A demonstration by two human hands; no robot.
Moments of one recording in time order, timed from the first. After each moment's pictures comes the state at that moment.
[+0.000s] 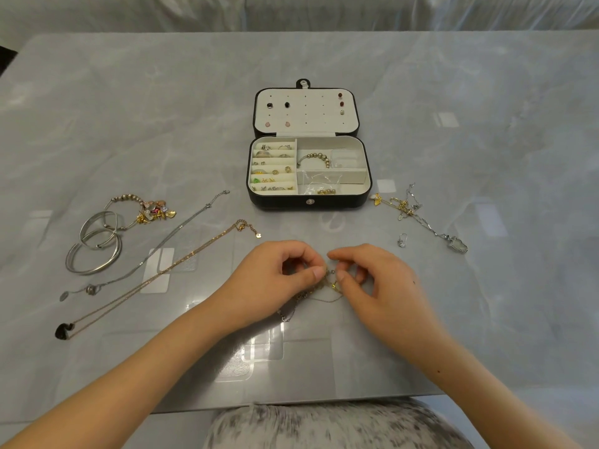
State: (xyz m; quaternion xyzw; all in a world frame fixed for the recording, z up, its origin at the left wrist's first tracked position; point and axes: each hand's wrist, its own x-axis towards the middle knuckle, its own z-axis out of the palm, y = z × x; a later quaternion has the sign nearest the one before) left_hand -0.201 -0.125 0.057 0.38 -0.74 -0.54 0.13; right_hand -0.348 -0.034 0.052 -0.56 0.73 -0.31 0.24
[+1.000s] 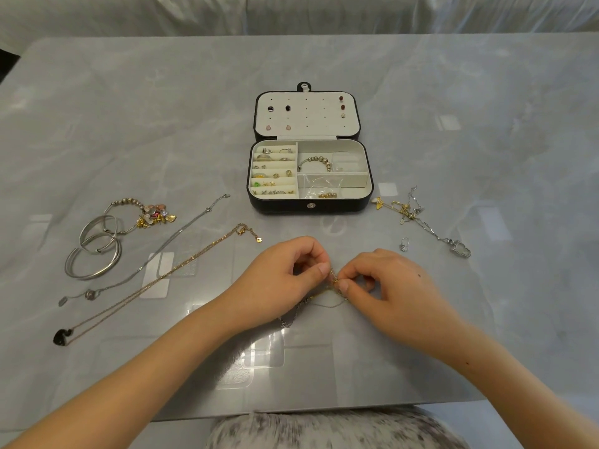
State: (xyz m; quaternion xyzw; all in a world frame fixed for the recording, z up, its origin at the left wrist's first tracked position) left_hand -0.210 -0.125 0.059 0.38 -0.74 -0.54 0.10; right_hand -0.364 -0.040 0.063 -0.64 0.70 -0.20 0.26
